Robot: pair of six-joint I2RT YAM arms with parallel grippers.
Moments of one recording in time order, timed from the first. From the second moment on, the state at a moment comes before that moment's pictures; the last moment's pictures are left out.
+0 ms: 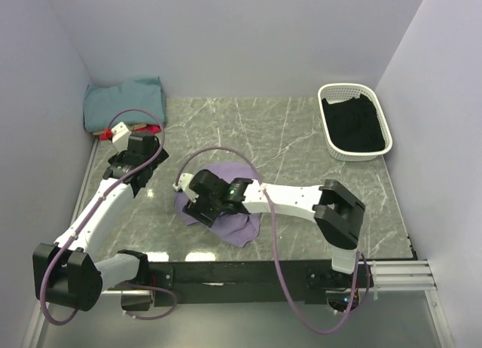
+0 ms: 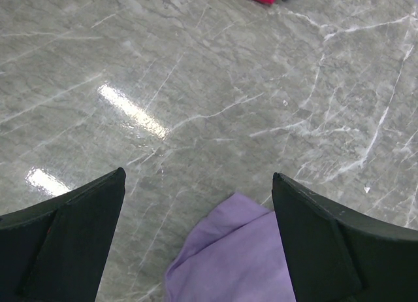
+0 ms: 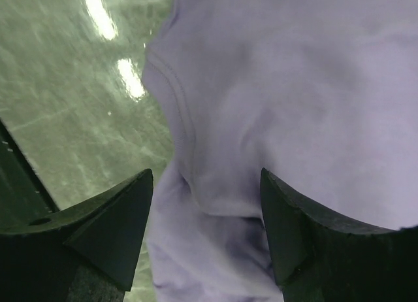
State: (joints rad) left arm -0.22 1.14 0.89 -0.48 -0.51 -0.78; right arm 1.14 1.82 1.35 -0.42 0.04 -0.03
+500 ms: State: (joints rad) left arm -0.21 1.14 0.87 -0.47 -0.49 -0.78; right arm 1.15 1.95 1.37 -0.43 0.05 -0.10
